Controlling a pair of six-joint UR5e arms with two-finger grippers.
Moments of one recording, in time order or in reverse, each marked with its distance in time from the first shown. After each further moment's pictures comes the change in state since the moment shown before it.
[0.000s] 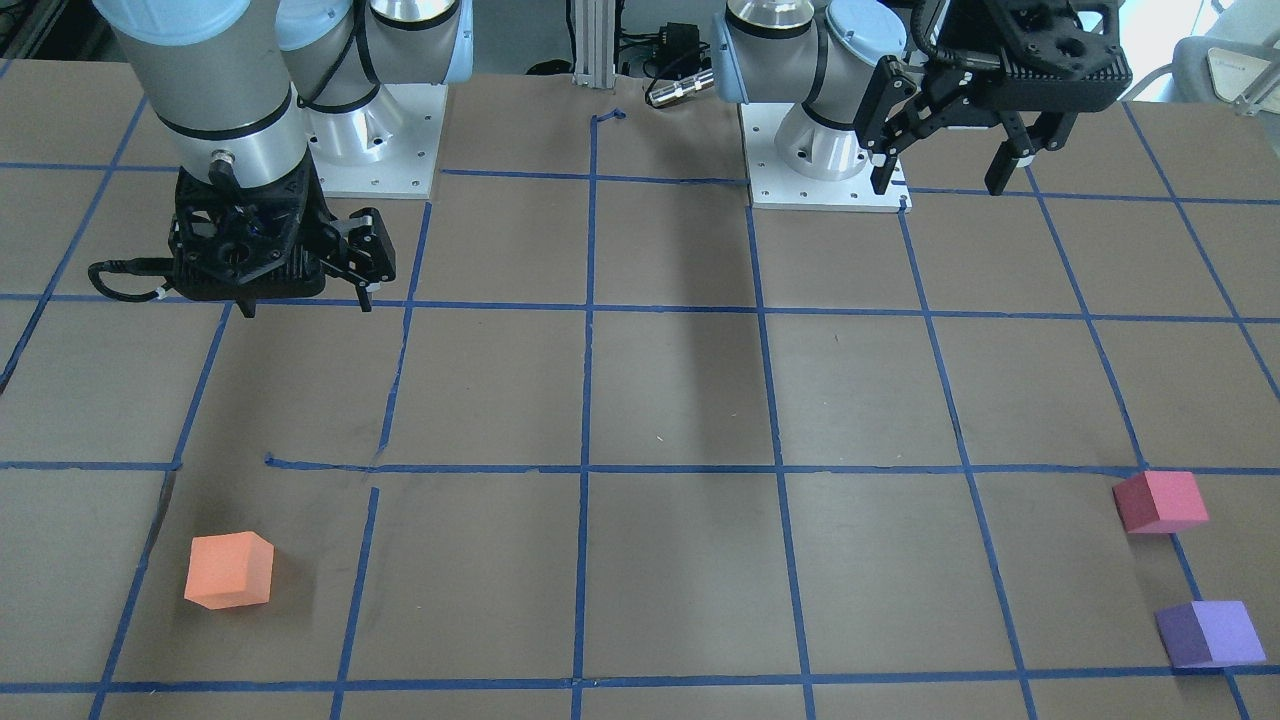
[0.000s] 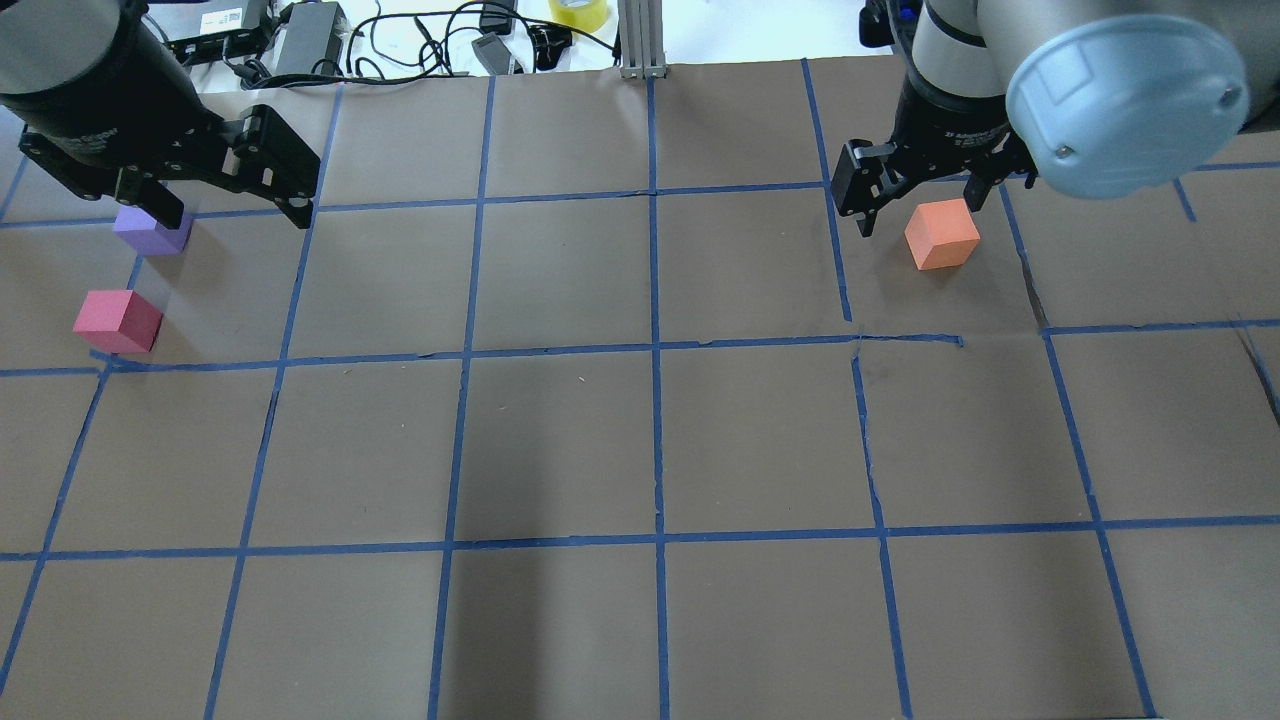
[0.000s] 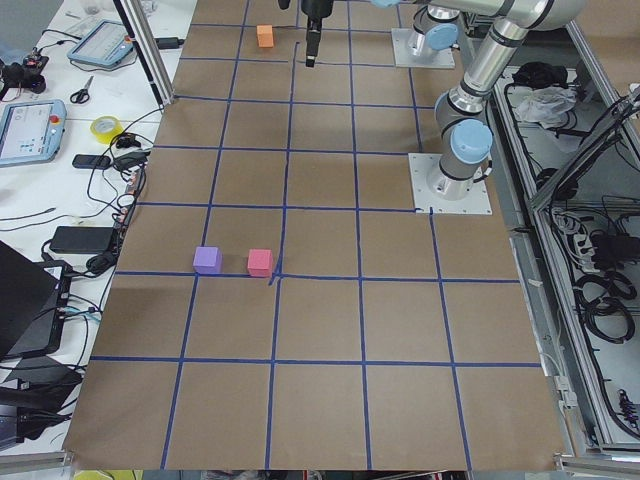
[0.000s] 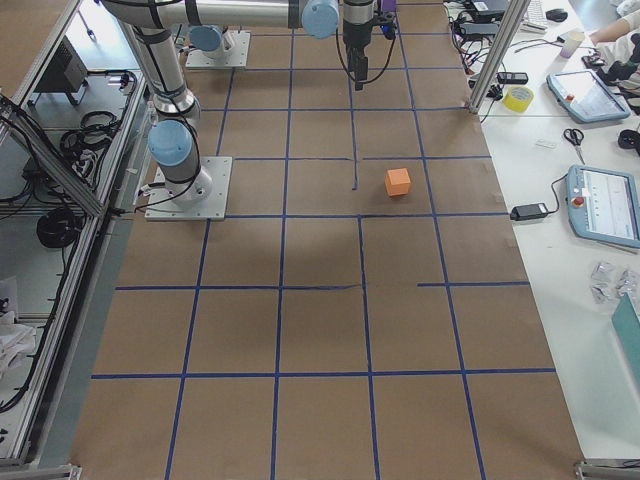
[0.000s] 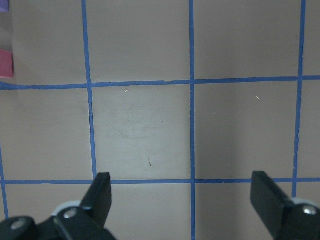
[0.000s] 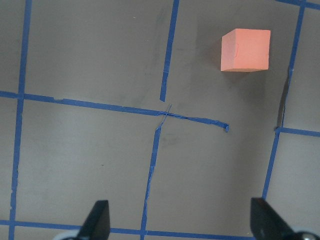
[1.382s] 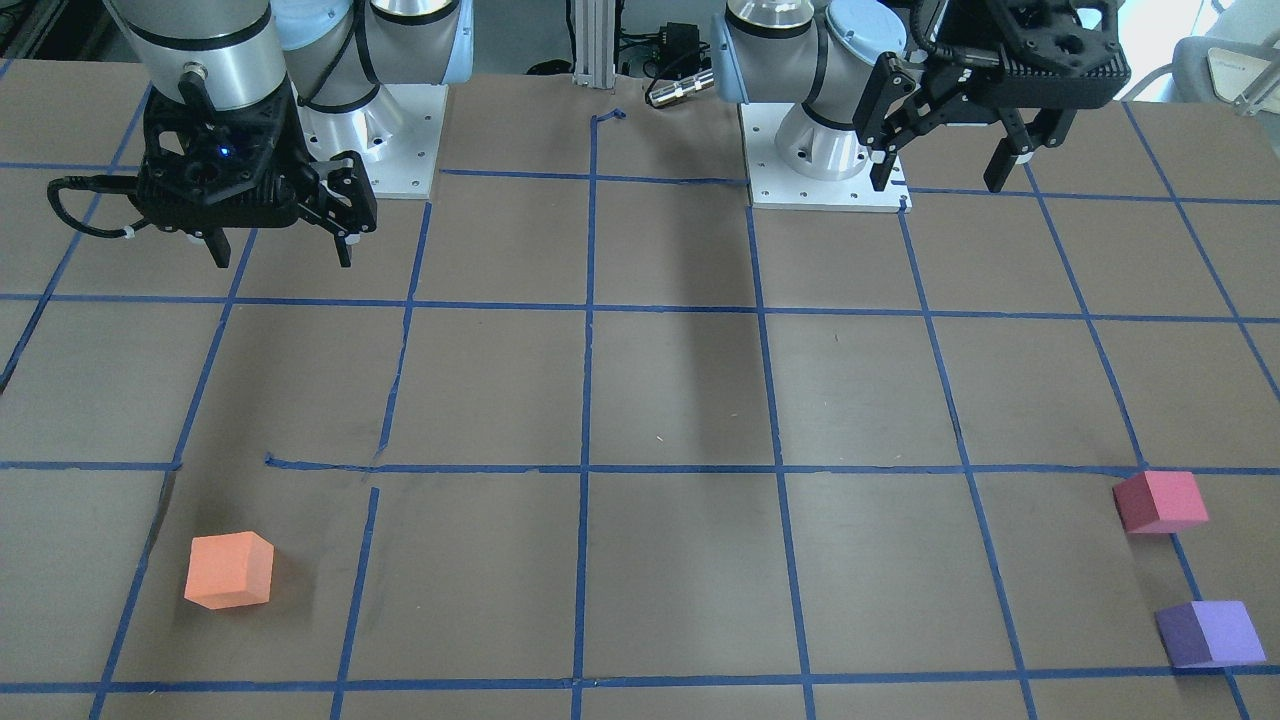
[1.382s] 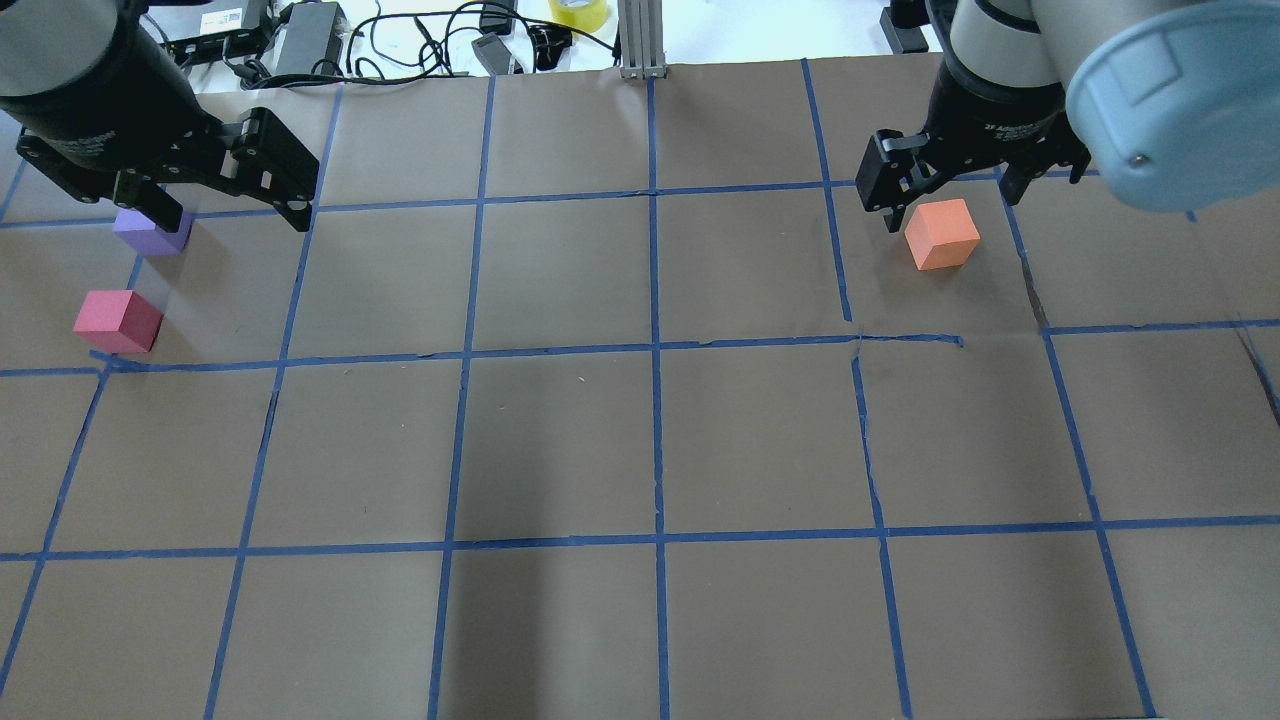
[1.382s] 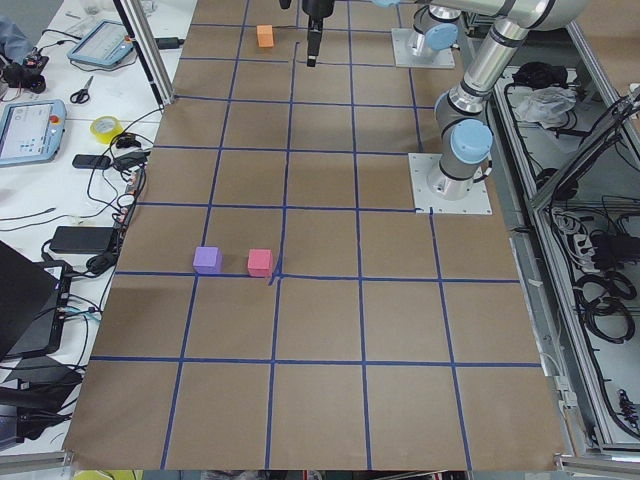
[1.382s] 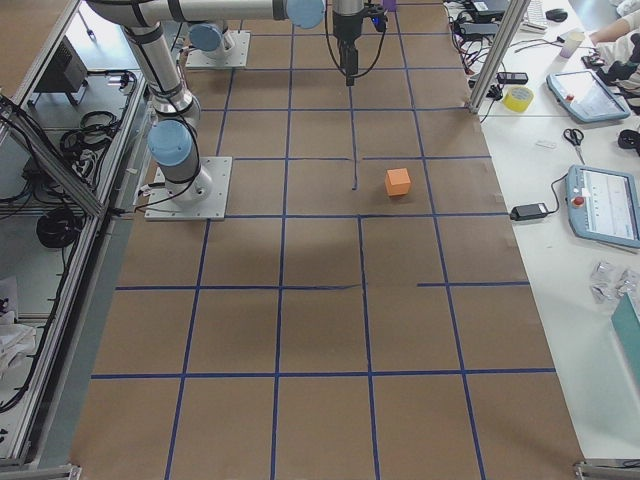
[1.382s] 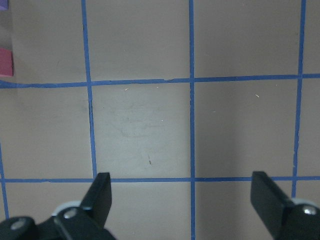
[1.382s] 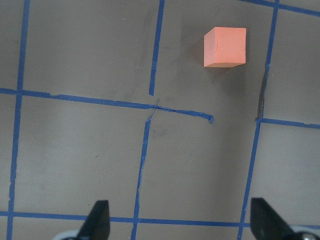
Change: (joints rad) left arm 0.000 0.006 -0.005 -0.007 0.000 0.000; right arm -0.005 -0.078 -0.001 0.039 -0.028 0.006
